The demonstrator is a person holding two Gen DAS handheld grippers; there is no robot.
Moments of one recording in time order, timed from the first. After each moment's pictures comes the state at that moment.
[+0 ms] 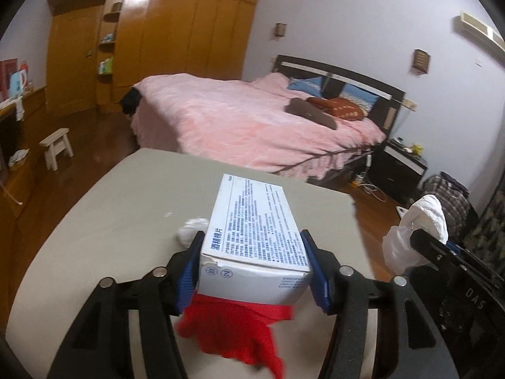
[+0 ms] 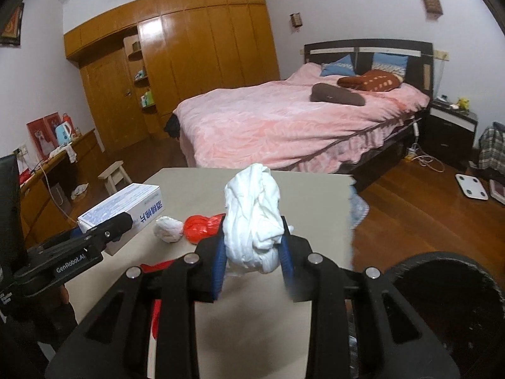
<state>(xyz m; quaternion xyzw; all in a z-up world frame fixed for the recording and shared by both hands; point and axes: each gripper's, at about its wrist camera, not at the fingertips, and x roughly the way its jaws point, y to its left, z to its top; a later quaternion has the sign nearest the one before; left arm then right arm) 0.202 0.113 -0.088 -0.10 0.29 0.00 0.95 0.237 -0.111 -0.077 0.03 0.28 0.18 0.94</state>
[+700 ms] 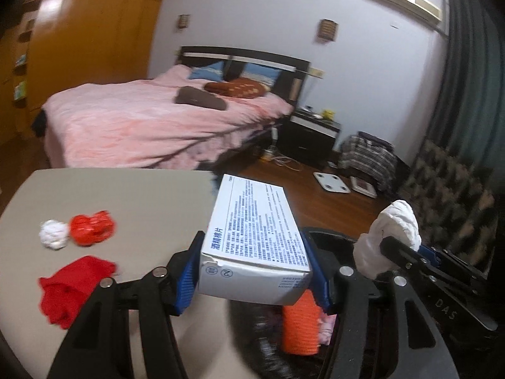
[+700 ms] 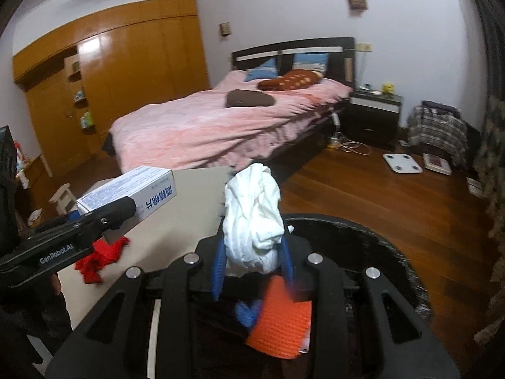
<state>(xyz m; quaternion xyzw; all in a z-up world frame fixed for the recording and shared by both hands) 0.185 -0.082 -0.071 -0.05 0.30 -0.20 0.93 0.151 -0.277 -0.076 0.05 0.28 0.02 0.96</state>
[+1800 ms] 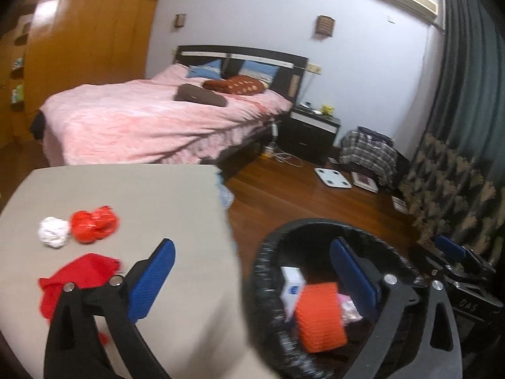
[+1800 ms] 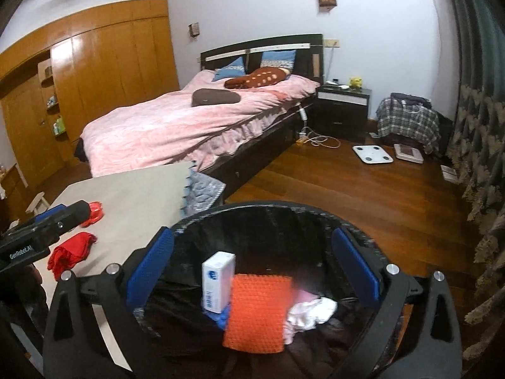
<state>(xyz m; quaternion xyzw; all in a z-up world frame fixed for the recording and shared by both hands) 0.186 -0.047 -0.086 -0.04 0.30 -0.18 0.94 0.138 -0.299 -0.103 0.06 0.28 -0.04 0.96</state>
